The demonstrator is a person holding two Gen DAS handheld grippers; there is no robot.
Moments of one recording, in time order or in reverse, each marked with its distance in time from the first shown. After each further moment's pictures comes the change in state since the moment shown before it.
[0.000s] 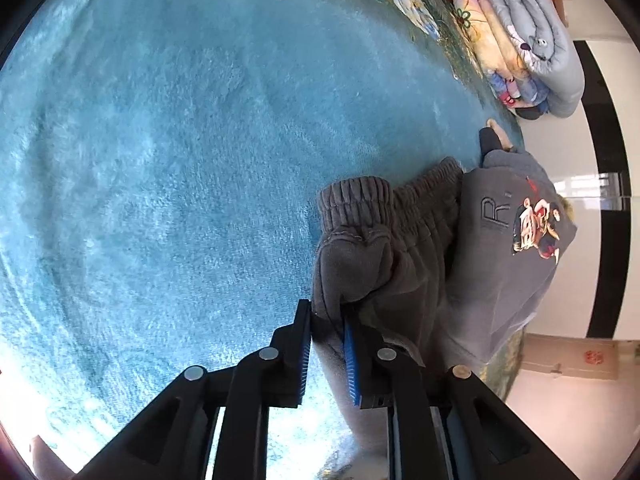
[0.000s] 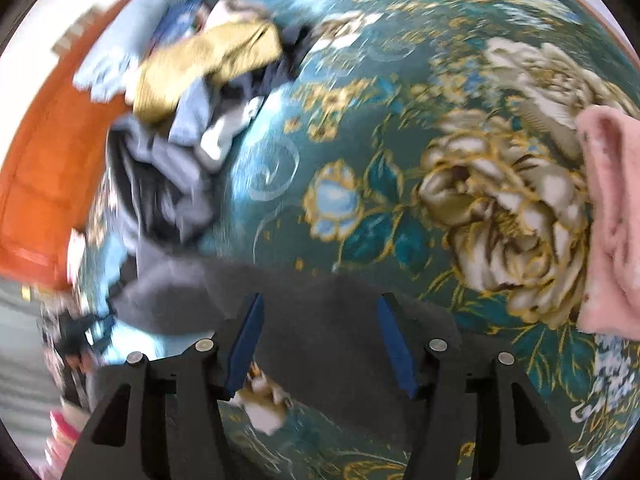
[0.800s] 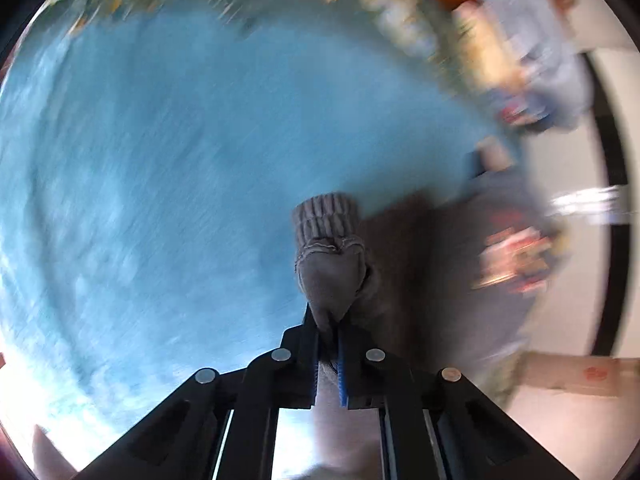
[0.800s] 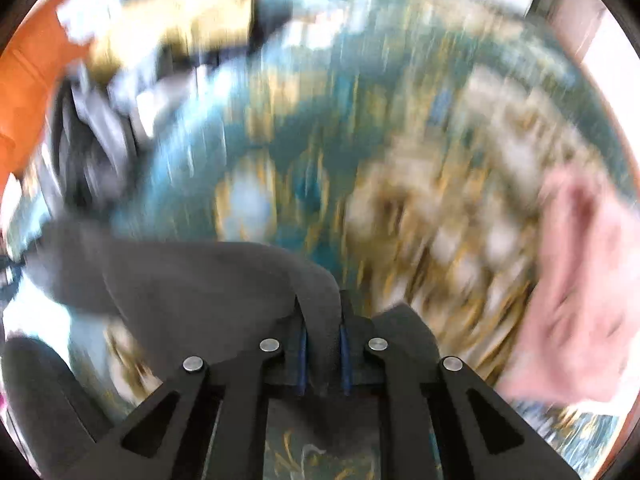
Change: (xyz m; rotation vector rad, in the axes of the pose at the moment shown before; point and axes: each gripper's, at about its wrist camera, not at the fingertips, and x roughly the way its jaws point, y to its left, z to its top) left arm -0.042 -0.044 0.024 -0.006 -0.085 -0.057; right arm -0.006 -0.026 0.027 -0.158 -0.091 -0.265
